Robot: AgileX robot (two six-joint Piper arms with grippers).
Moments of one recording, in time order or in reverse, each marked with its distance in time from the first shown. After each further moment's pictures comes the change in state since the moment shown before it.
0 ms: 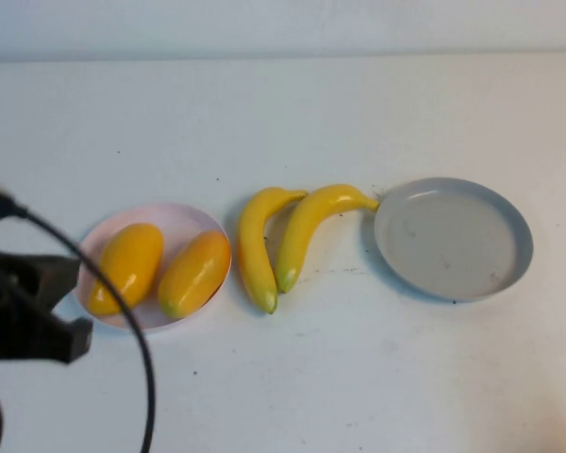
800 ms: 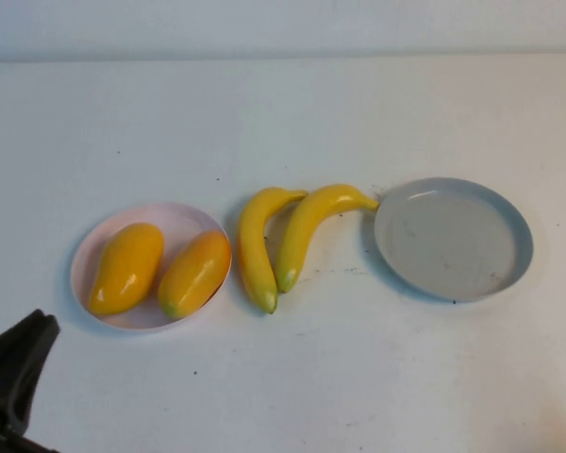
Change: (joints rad) right arm 0.000 0.000 0.000 0.000 0.000 0.000; left arm 0.022 -0.416 0.669 -0.008 -0.877 0.111
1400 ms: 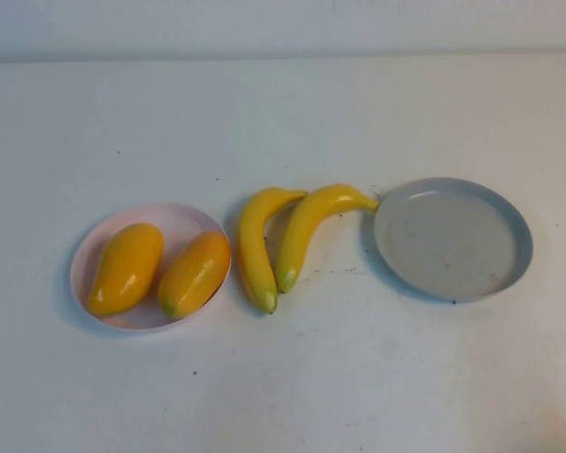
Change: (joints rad) right arm 0.000 0.000 0.000 0.010 0.000 0.000; left arm 0.363 -0.353 0.121 -0.053 0.229 -0.050
